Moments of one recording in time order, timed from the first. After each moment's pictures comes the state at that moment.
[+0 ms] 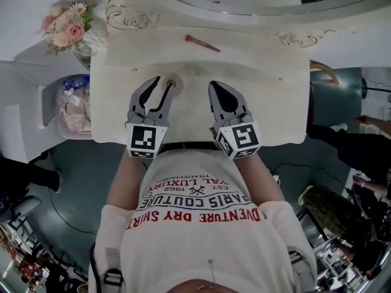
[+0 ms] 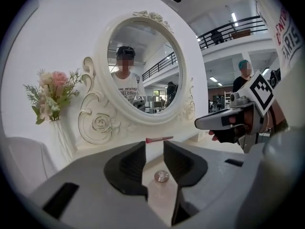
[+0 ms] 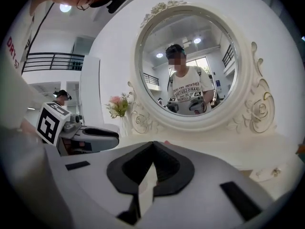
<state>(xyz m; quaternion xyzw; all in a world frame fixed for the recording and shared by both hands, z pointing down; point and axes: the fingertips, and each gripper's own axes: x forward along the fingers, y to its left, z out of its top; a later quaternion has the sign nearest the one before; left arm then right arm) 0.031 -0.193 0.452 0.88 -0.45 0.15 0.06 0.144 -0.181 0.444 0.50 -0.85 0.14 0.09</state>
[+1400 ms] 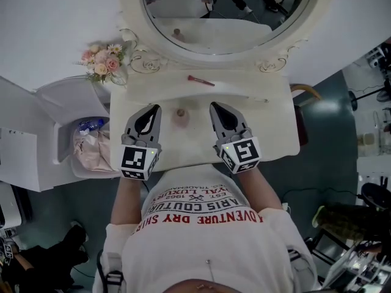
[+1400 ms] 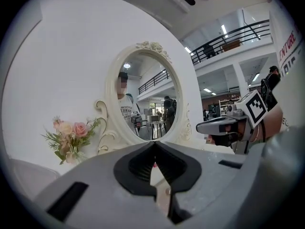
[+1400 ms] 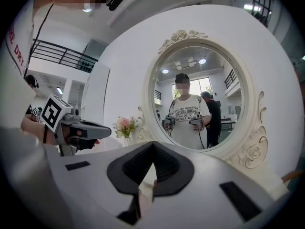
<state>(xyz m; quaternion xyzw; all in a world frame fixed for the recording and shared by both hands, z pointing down) -0.026 -0.160 0.324 0.90 -0.43 0.09 0.01 0.120 -0.147 0.326 0.52 -0.85 0.03 0.04</state>
